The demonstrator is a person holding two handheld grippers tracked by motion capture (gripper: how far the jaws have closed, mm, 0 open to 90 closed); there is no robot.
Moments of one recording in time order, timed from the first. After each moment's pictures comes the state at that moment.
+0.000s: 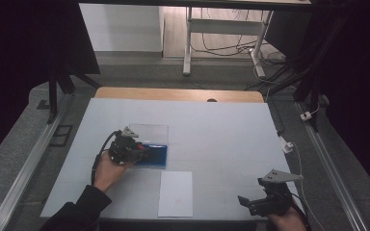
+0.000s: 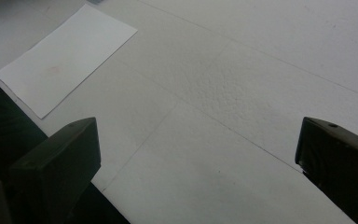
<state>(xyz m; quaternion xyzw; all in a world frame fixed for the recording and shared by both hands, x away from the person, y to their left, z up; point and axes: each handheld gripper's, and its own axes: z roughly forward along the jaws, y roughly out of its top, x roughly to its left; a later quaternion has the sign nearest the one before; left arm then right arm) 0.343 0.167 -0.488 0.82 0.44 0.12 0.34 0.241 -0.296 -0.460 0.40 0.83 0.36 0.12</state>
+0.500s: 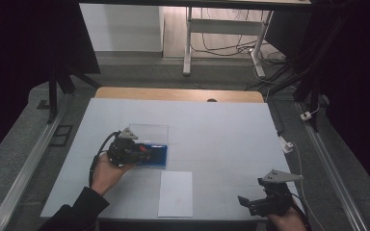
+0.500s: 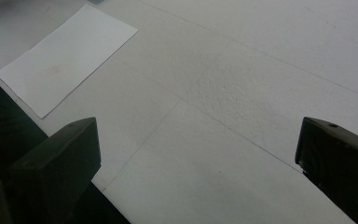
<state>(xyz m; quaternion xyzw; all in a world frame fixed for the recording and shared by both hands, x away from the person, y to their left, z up) 0.328 0.165 -0.473 0.83 0.41 0.10 0.37 0.241 -0.296 -0.460 0.40 0.83 0.36 0.12</state>
